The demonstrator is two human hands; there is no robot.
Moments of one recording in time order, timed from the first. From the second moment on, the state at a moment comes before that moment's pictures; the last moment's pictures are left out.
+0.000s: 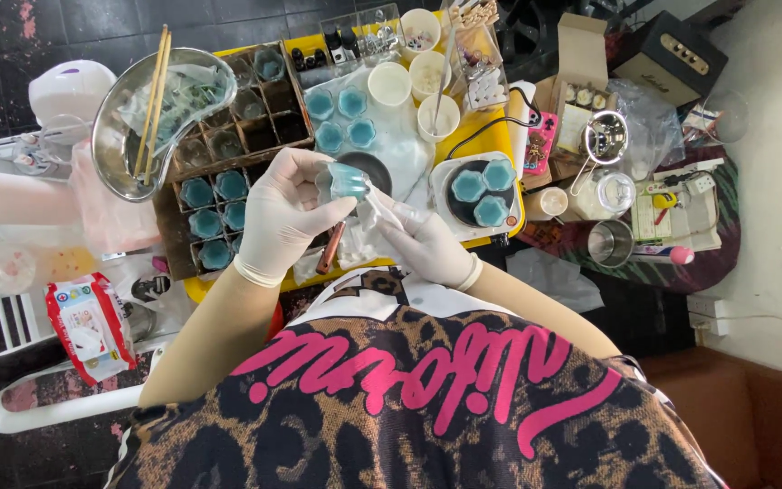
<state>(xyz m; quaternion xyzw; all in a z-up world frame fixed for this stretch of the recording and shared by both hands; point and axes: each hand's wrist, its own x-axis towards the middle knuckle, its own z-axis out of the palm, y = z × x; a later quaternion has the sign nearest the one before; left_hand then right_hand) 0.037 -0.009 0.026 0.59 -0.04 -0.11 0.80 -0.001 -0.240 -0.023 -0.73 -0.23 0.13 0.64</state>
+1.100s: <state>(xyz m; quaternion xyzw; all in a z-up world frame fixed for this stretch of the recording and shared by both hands) 0.057 -0.008 0.035 0.46 -0.06 -0.26 0.85 0.029 -0.302 0.019 -0.27 0.14 0.29 0.91</state>
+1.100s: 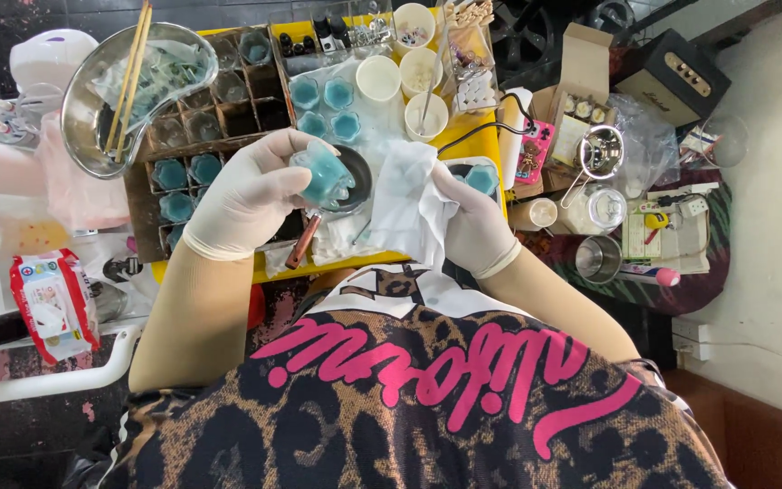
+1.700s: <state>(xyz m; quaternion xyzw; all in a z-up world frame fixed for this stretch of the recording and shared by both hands) 0.025 -0.061 0.066 0.86 -0.32 0.16 0.35 0.009 -0.285 0.015 -0.12 0.08 0.38 0.91</state>
